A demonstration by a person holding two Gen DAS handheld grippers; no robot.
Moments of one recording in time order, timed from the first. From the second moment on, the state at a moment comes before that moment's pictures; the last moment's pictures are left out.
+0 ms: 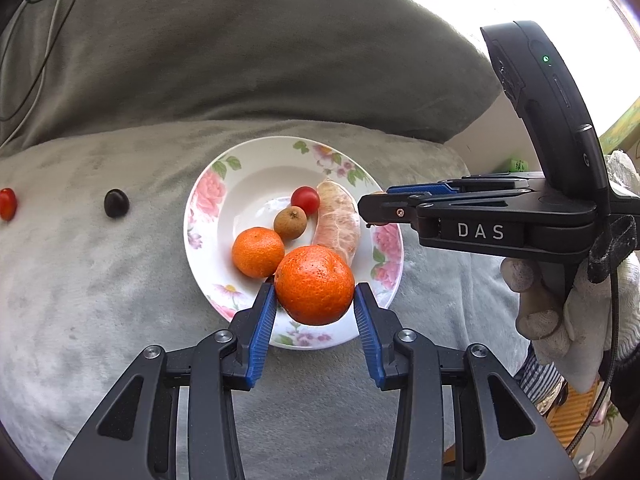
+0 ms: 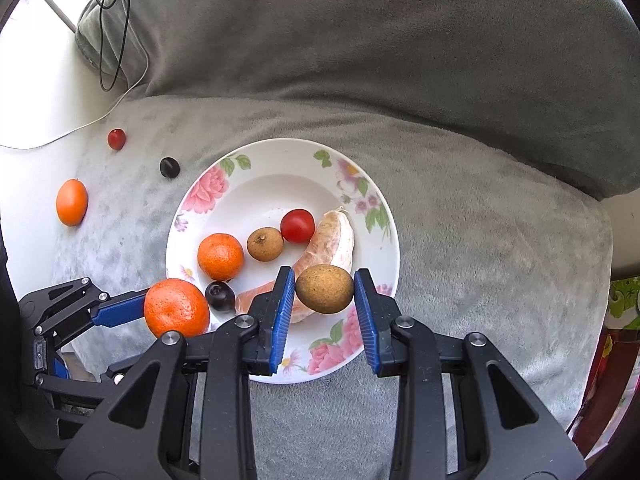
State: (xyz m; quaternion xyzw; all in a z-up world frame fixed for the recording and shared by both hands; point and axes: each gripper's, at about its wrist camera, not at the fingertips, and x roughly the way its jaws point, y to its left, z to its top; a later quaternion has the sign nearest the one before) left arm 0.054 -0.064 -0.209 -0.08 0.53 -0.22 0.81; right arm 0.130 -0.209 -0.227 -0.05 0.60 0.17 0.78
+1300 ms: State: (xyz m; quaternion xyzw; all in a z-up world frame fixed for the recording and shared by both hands) left arm 0.056 -0.037 -0.193 -0.08 0.51 -0.19 0.83; right arm 0.135 -0.205 -0.199 -0.01 0.55 0.16 0.82
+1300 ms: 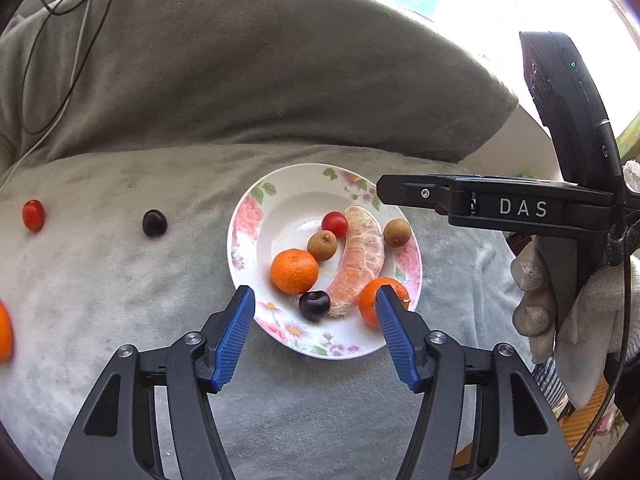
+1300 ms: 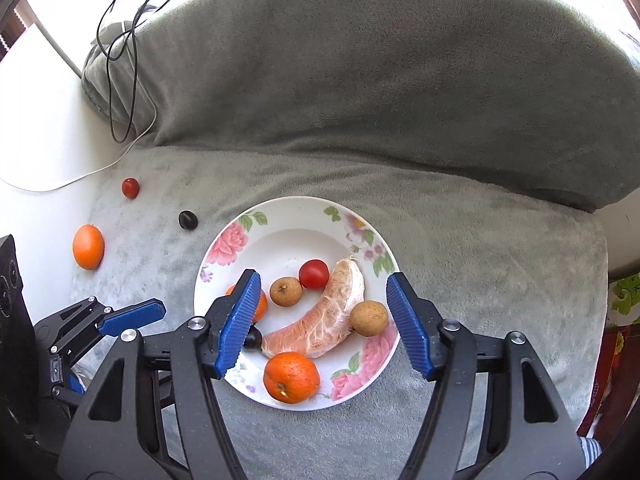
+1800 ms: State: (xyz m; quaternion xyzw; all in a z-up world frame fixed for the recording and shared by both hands) left arm 0.059 0.012 -0.192 -0.09 0.50 -0.15 0.85; right arm 0.135 -0.180 -0.189 -0.01 0.52 0.18 0.83
